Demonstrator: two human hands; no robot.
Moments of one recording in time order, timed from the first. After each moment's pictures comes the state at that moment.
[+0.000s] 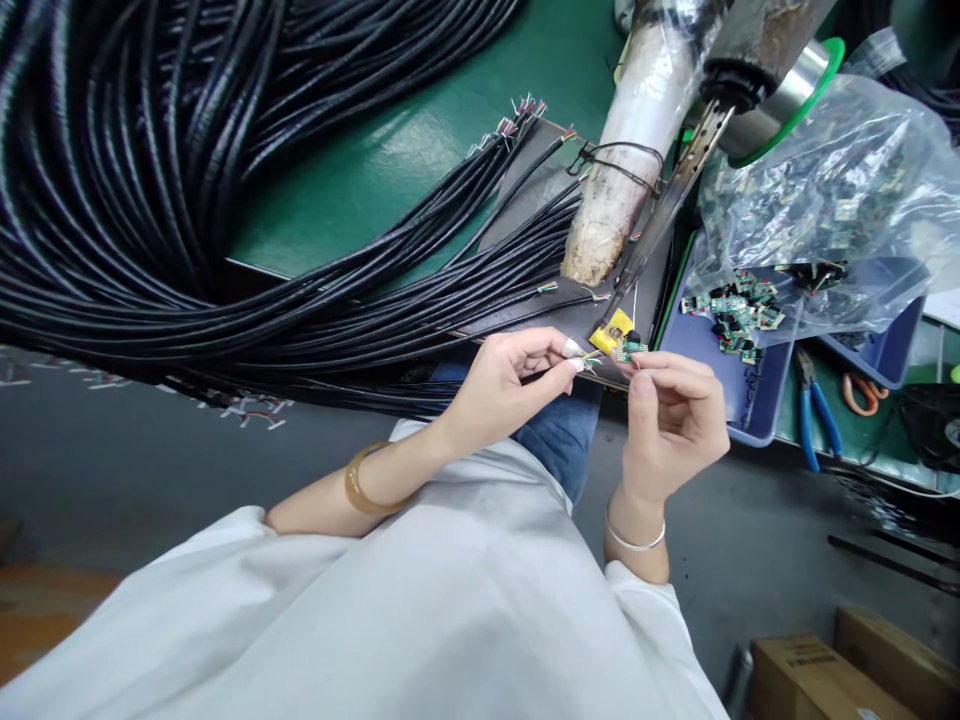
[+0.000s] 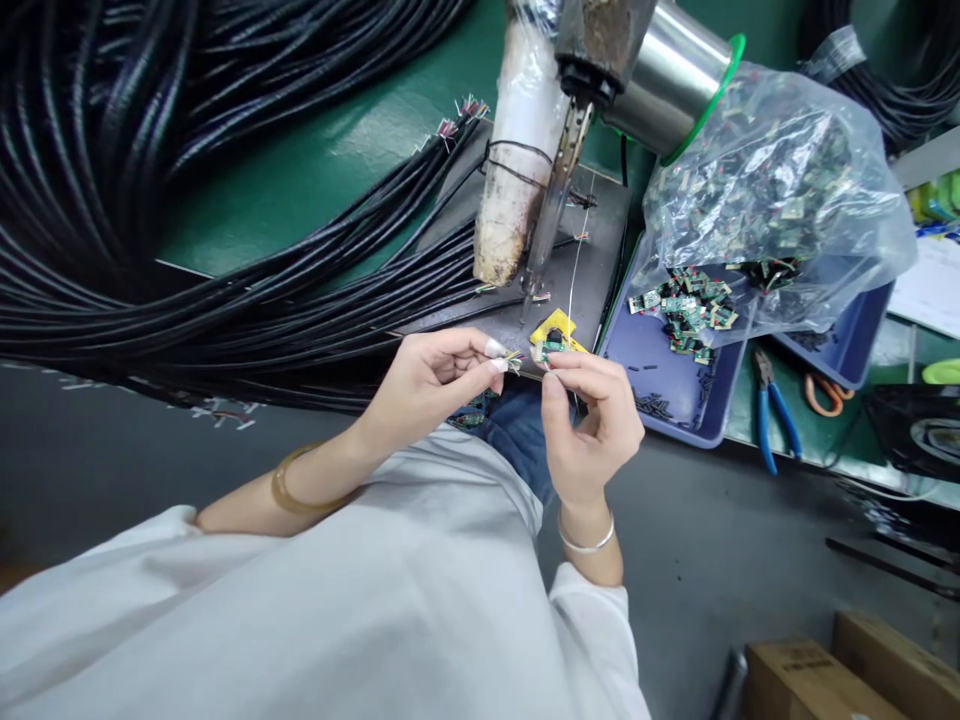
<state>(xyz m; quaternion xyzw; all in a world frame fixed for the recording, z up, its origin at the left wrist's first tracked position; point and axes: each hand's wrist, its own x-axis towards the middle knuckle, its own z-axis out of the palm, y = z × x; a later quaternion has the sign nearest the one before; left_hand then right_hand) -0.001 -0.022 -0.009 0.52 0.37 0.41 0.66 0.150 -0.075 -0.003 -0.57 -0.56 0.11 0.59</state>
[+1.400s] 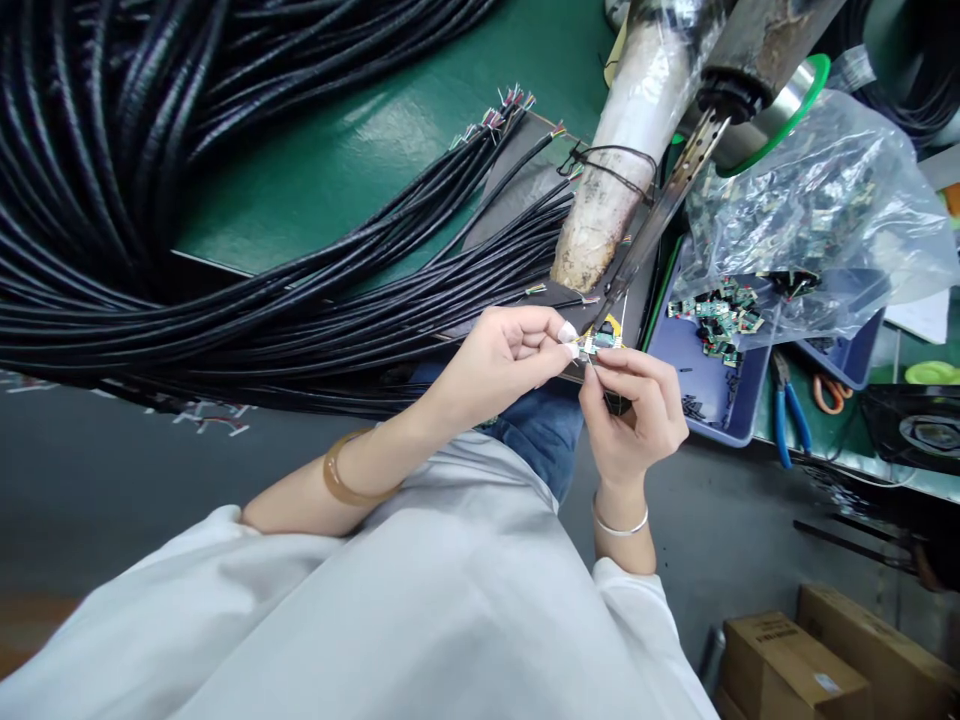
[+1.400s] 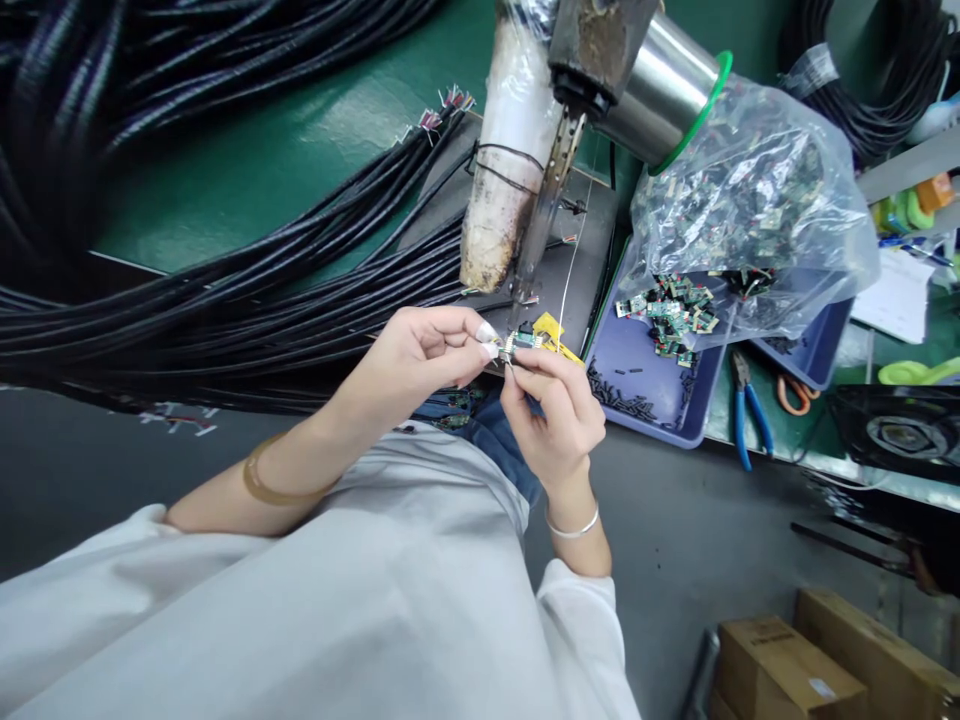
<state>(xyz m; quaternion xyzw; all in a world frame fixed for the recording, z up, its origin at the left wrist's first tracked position) 0.000 0.000 0.003 0.46 0.36 0.36 0.72 0.150 -0.063 -0.014 -0.54 -0.68 -0.04 0.50</state>
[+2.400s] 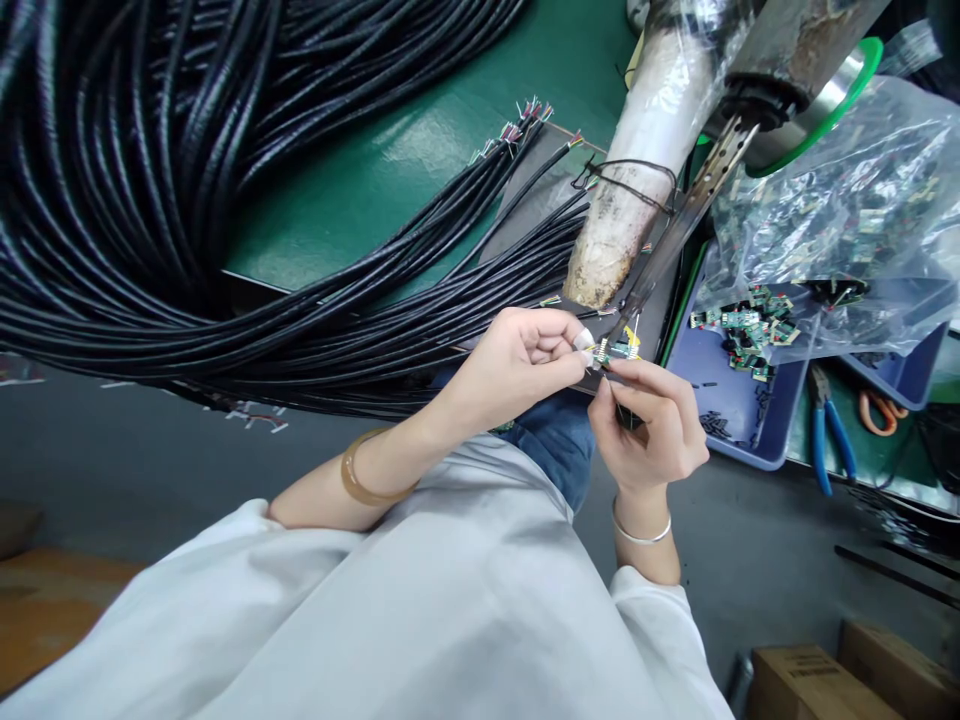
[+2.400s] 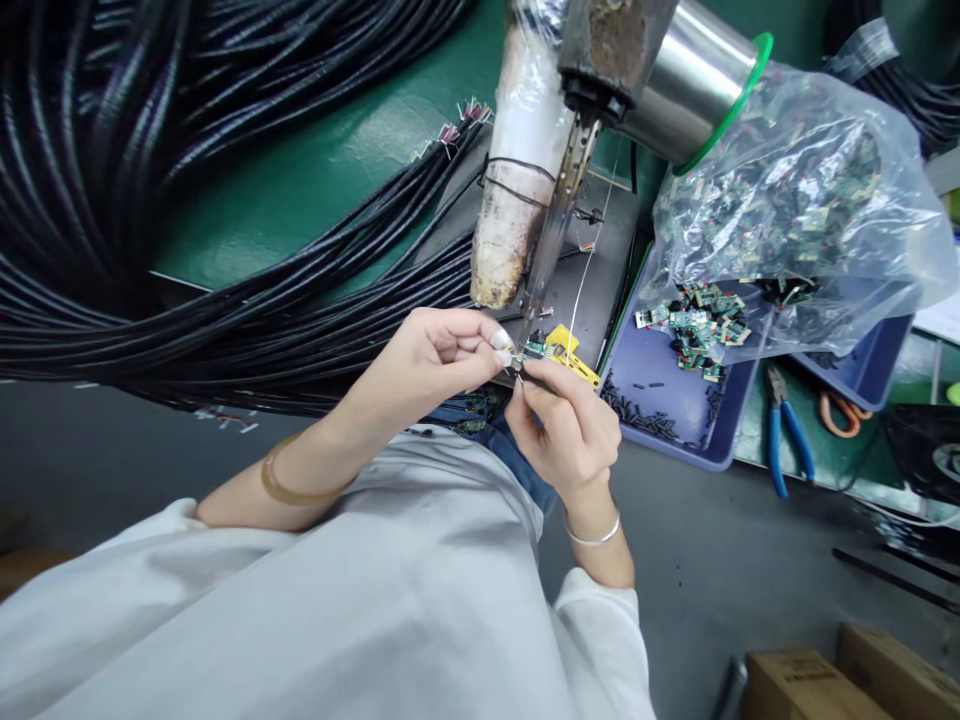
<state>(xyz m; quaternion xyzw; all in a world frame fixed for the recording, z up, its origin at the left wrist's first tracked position) 0.000 0.008 0.010 0.49 0.39 0.34 0.70 0.153 -0.057 -0.016 -0.52 -0.71 -0.10 0.46</state>
